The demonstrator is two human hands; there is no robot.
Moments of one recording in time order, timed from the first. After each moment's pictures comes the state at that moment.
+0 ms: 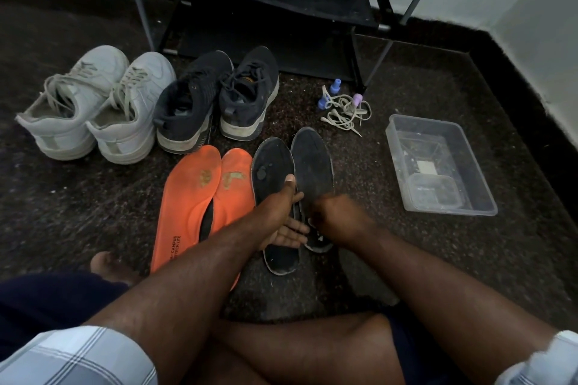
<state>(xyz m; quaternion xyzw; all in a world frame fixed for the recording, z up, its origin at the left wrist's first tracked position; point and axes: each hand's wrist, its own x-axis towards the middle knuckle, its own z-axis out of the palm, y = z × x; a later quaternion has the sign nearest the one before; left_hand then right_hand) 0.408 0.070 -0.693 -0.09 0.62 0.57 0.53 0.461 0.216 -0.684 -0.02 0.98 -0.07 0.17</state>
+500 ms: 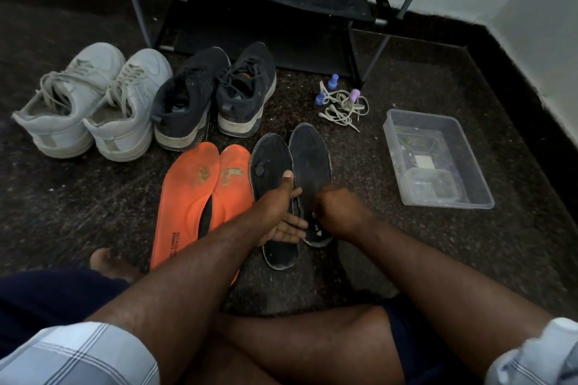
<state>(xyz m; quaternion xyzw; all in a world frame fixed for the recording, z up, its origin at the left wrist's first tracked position) 0.409 0.070 -0.695 -0.10 0.62 0.57 0.53 0.461 0.222 -0.684 0.00 0.99 -0.05 0.15</state>
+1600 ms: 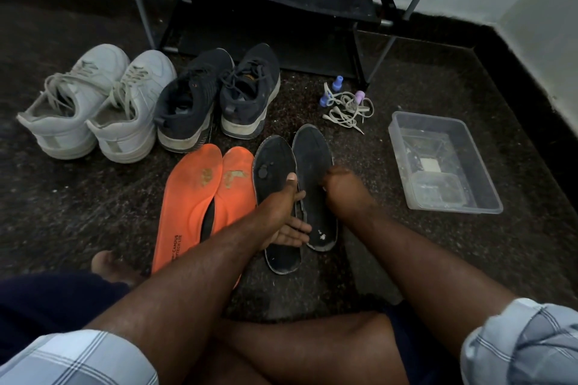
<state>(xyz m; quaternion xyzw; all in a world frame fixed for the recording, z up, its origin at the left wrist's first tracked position) 0.409 0.070 -0.693 -0.10 0.63 0.57 0.53 0.427 0.248 -0.709 -0.02 1.00 -0.03 0.06</state>
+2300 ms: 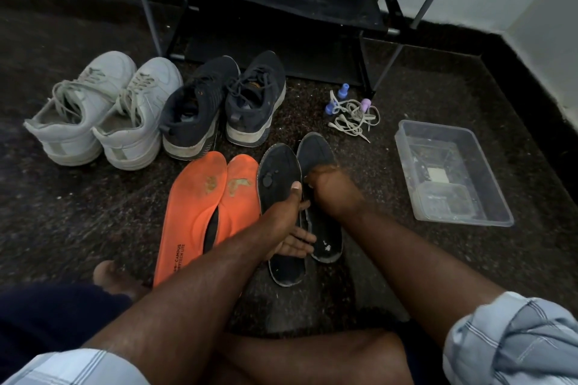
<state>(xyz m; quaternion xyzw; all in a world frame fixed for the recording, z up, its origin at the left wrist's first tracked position) 0.407 0.071 -0.696 -0.10 0.63 0.56 0.53 0.395 0.231 -0.709 -0.07 1.00 -0.05 0.03</state>
